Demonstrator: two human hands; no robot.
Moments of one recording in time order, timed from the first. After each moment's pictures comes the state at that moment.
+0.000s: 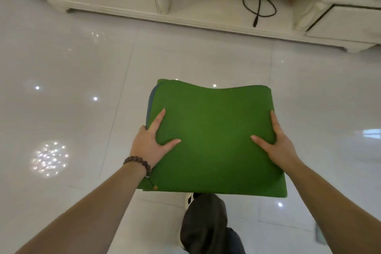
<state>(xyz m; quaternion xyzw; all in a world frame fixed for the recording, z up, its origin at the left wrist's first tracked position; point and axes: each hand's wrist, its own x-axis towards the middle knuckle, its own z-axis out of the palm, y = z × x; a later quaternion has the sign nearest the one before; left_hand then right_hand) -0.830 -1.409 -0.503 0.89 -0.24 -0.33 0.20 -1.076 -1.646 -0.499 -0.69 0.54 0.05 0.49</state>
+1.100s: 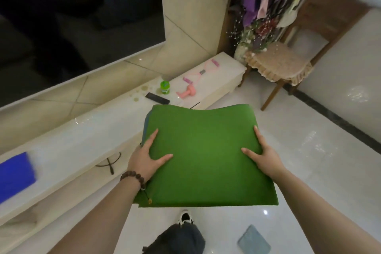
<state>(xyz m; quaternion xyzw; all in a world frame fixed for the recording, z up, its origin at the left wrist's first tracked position) -1.052 -1.969 -0.083 0.69 -0.59 -0.37 0.21 -1.402 -1.952 -0.062 -0.49 0.72 -0.26 0.41</state>
